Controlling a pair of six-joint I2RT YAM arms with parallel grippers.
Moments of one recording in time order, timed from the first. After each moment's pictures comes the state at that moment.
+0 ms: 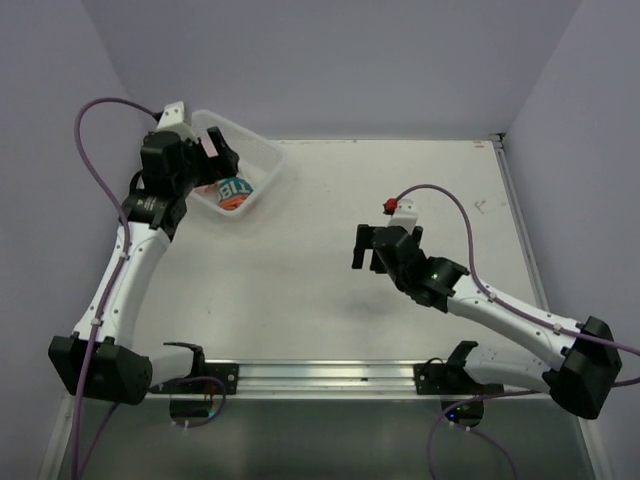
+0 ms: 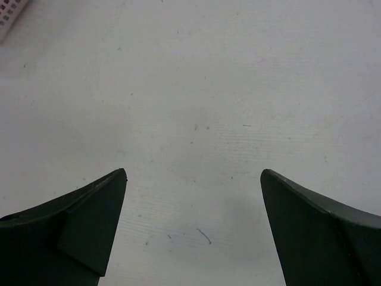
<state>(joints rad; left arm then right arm) -0.10 1.30 1.36 -0.40 -0.01 -0.35 0.88 1.12 0.80 -0.36 0.56 0.63</state>
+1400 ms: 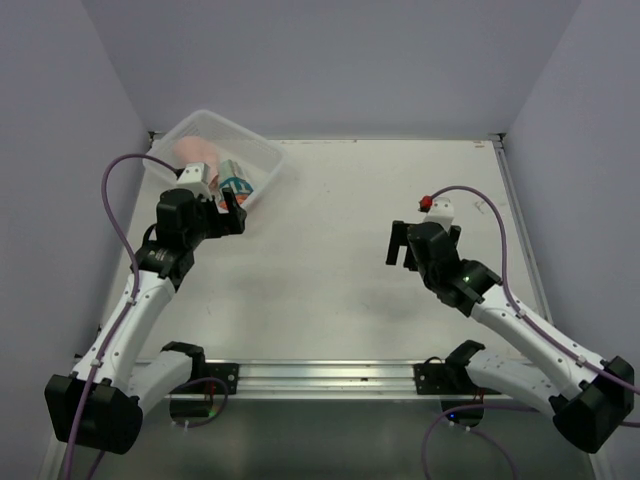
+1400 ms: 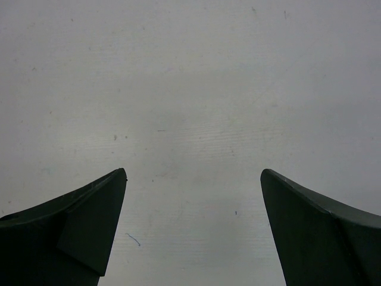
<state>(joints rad) -0.18 0.98 0.83 -0.31 0.02 -0.28 0.65 0.93 0.77 -0.51 0.54 0.49</state>
